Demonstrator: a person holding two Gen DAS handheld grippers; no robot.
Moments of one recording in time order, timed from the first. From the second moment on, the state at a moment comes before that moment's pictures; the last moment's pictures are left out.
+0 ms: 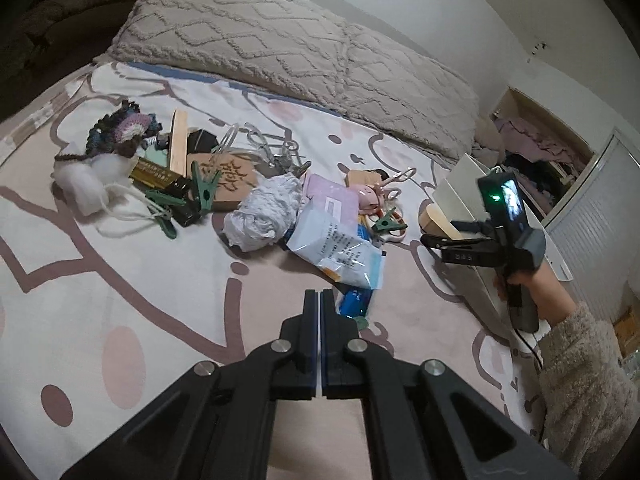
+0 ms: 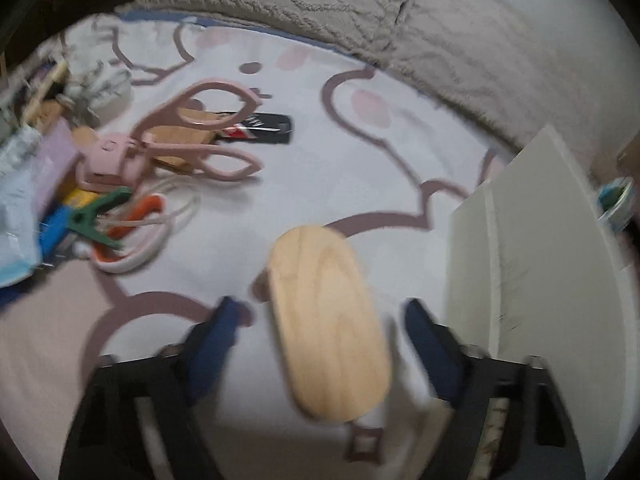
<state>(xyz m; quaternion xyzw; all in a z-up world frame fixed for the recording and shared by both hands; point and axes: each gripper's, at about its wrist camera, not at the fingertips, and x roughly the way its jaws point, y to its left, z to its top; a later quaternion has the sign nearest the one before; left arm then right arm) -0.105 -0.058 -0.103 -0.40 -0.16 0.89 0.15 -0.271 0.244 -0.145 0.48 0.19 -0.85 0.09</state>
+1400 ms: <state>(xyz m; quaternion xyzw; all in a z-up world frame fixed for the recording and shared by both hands) -0.091 -0.056 -0.081 -0.35 -0.25 0.88 0.22 -0.075 0.188 -0.156 0.37 0.28 -0.88 0.11</state>
